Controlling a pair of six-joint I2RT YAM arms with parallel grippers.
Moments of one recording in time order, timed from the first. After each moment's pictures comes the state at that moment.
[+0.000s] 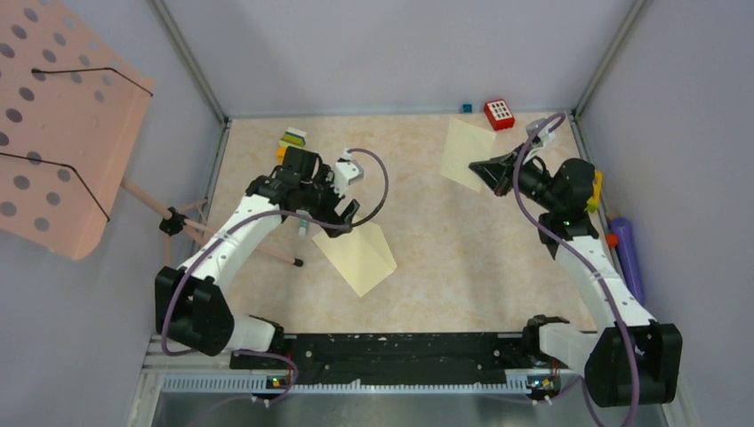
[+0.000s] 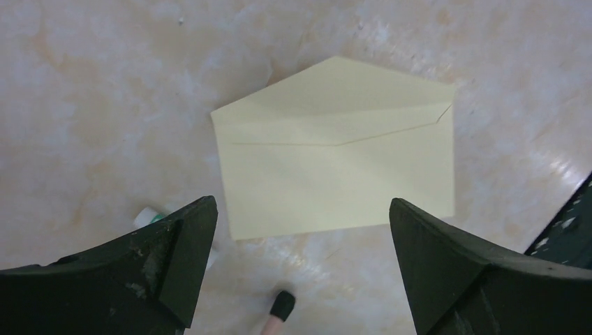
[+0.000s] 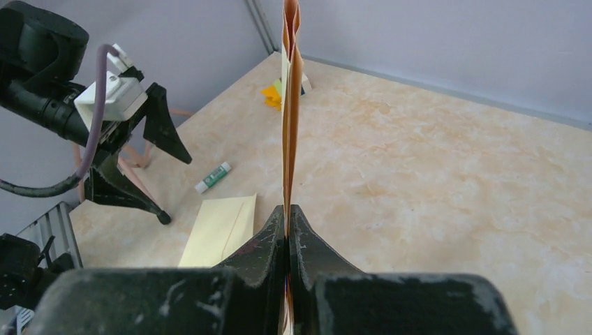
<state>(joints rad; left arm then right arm) -0.35 1.40 1.16 -0.68 0.46 0.39 0.06 1.07 0.74 0.41 -0.78 0.36</state>
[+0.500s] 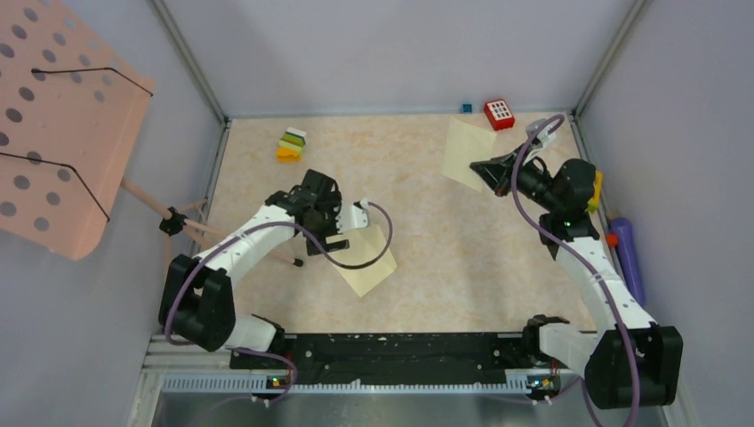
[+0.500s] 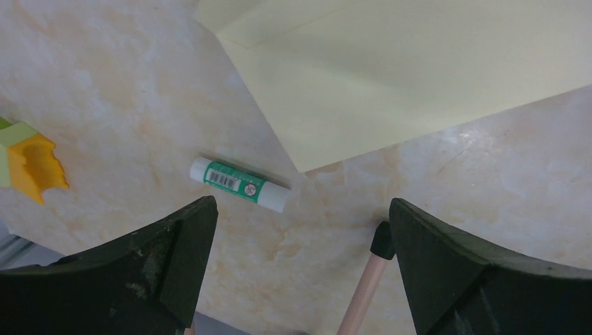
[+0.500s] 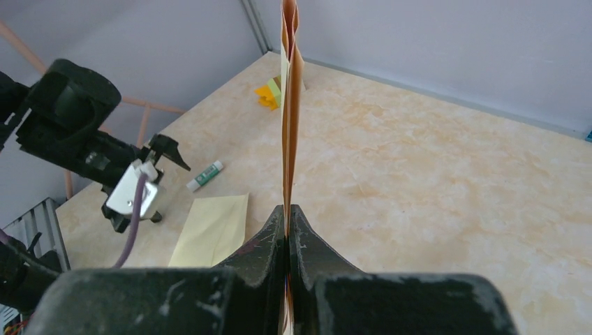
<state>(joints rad) -0.41 1.40 1.02 -0.72 0.08 0.95 0.06 1.06 0.74 0.39 -0.77 0.32</state>
